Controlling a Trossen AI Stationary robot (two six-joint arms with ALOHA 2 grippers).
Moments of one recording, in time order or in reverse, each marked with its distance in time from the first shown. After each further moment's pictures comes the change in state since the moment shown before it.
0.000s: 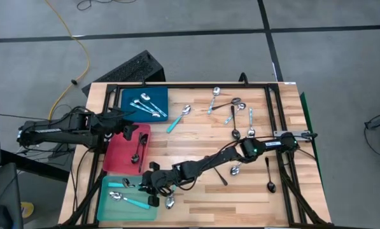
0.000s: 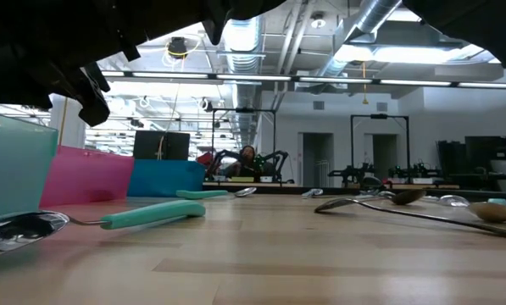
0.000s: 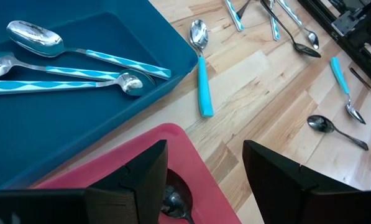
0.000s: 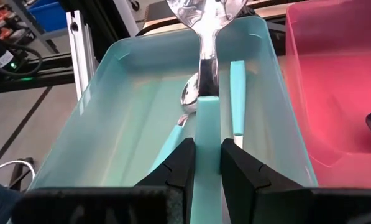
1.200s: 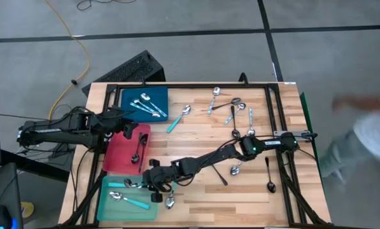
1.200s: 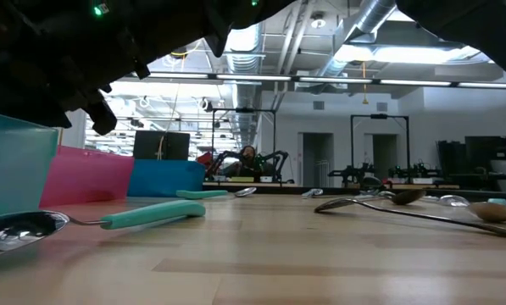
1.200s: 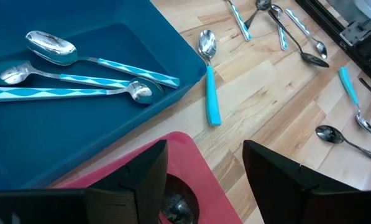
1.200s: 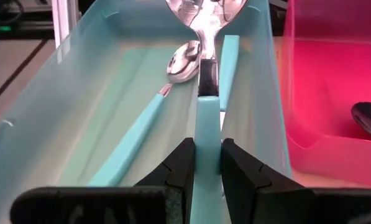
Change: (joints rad) left arm 0.000 0.000 0.000 0.000 -0.050 -0.007; right arm -0.026 0.000 -0.001 -0.087 -0.055 -0.135
